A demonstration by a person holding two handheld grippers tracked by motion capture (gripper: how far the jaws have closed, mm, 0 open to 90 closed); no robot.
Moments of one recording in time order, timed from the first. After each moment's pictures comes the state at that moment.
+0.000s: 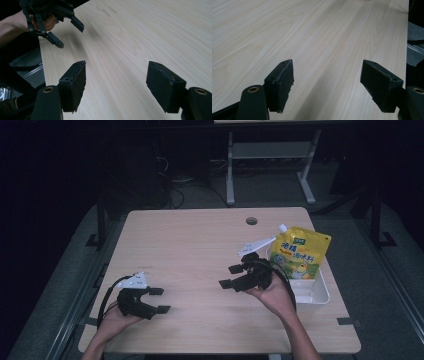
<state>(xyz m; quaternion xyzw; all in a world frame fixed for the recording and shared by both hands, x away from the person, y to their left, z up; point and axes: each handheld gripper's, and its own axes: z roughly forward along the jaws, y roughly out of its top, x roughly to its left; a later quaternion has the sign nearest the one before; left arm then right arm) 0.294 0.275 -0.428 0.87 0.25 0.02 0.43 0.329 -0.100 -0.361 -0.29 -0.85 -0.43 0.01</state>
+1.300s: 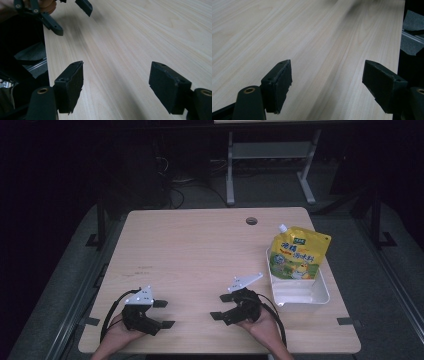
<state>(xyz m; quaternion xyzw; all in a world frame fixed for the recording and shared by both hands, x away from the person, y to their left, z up) 0.263 0.261 -0.445 0.88 0.24 0.02 0.40 0.280 -0.076 -0.438 -0.27 -0.85 -0.44 0.03</state>
